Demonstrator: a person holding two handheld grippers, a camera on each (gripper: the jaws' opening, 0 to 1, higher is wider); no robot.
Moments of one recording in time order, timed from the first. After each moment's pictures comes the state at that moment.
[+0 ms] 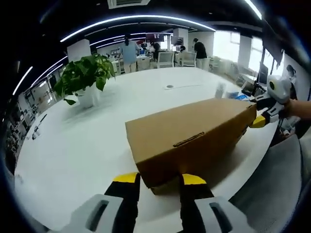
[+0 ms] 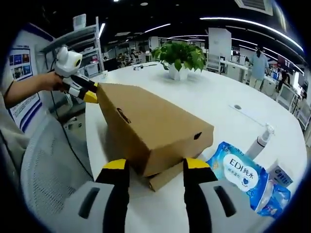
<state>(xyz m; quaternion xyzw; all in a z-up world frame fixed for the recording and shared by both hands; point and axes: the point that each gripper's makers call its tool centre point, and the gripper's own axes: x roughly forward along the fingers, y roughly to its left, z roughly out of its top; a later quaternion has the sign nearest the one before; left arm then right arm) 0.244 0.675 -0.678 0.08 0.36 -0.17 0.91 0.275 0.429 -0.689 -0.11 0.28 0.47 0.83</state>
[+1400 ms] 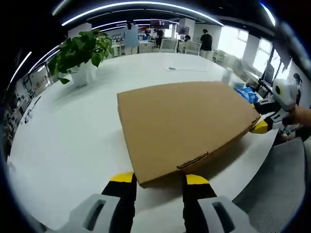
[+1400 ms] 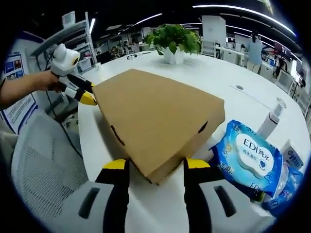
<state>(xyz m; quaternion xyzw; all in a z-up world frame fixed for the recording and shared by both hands) 0.251 0.669 -0.729 0.05 0.42 -0.17 0.89 0.277 0.434 -0.739 -0.11 0.33 0.44 0.83</state>
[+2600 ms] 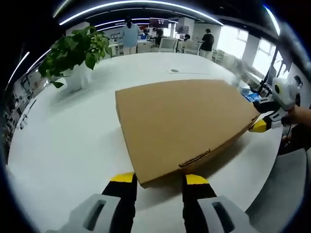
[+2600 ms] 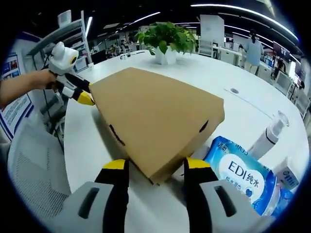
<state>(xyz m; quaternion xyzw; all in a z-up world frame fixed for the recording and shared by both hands) 0.310 0.666 -0.732 0.04 0.43 -0.17 0.89 0.340 0.432 -0.738 -0.12 0.33 0.43 0.83</state>
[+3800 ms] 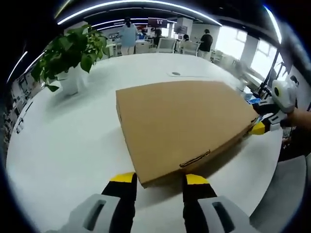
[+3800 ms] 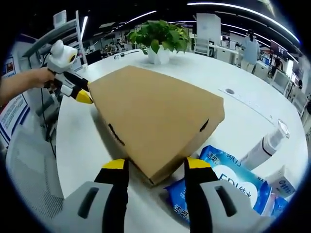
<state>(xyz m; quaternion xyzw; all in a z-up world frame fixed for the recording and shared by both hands) 0.341 0.664 -0.732 0.03 0.42 -0.18 0.89 0.368 0.429 -0.739 -0.12 0.34 0.41 0.84</state>
